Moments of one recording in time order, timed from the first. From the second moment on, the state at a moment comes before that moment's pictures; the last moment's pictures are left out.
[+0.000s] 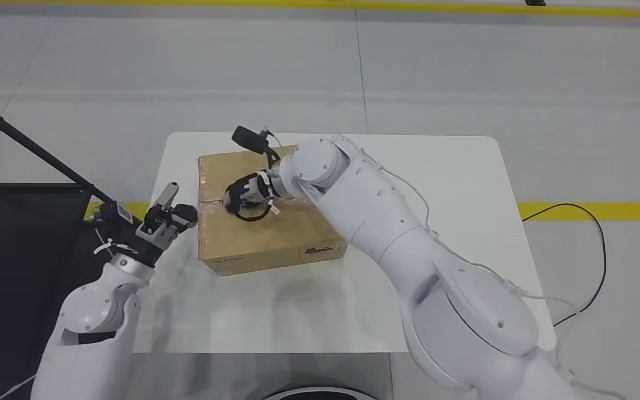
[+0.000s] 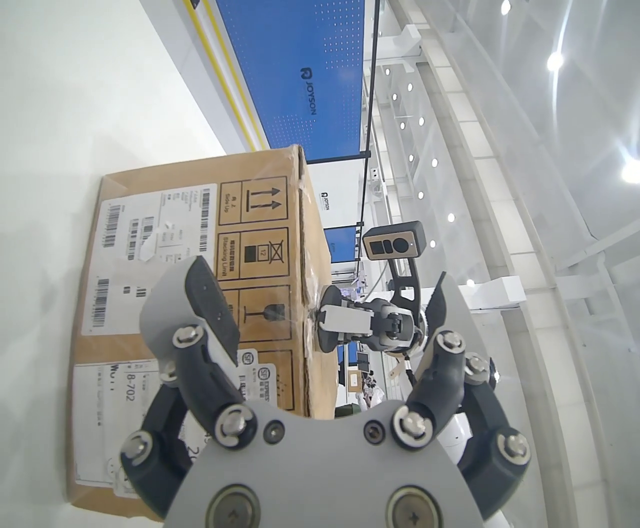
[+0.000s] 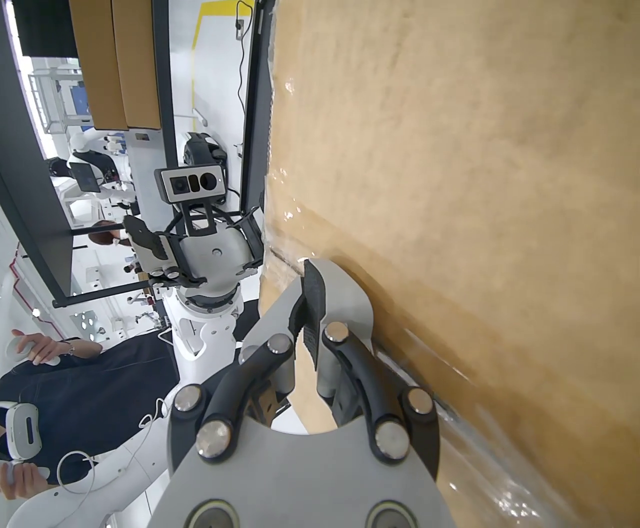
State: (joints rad) left arm 1.48 -1.18 -1.76 -1.64 -0.33 -0.18 -0.51; right arm -0.09 -1.90 0.47 -0.31 0.26 -0.11 1.00
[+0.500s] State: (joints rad) left arm 1.45 -1.17 -1.75 -1.63 -0.33 -0.16 -0.53; right arm -0.08 -1.87 0.51 -0.27 0.21 -0.13 1.05
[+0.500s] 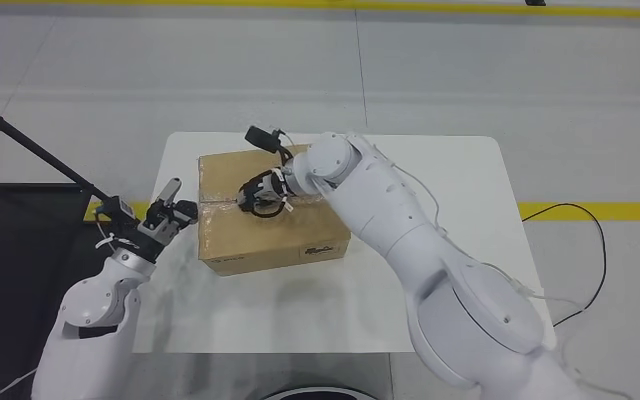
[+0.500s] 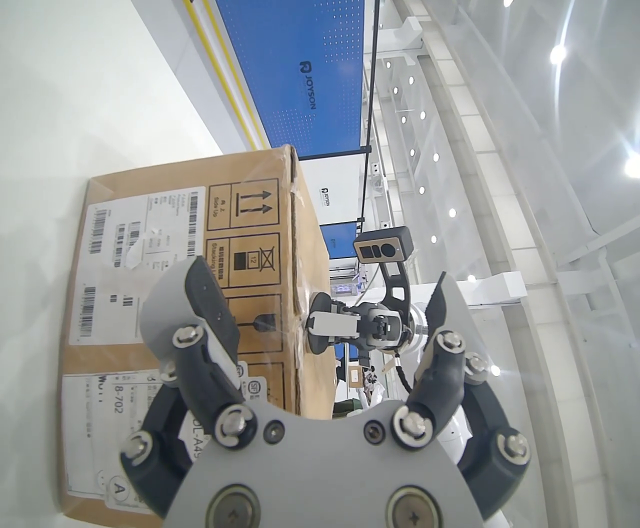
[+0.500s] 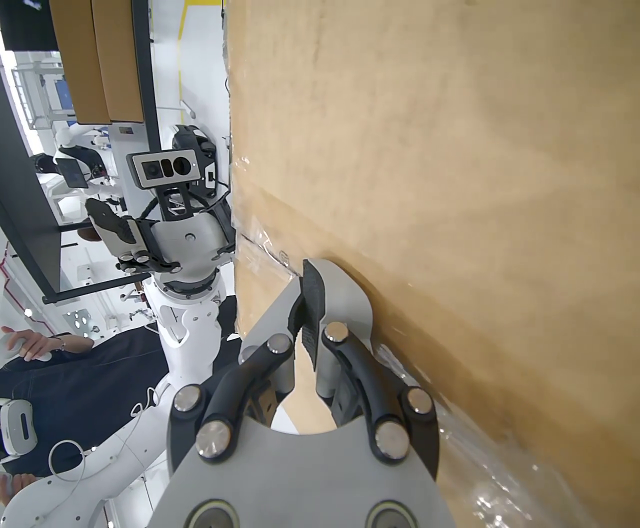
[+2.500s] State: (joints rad) left arm 1.46 -1.16 -1.71 -1.66 -0.32 -0.16 -0.52; right arm -0.58 -1.44 1.05 -1.27 -0.32 0.39 1.07
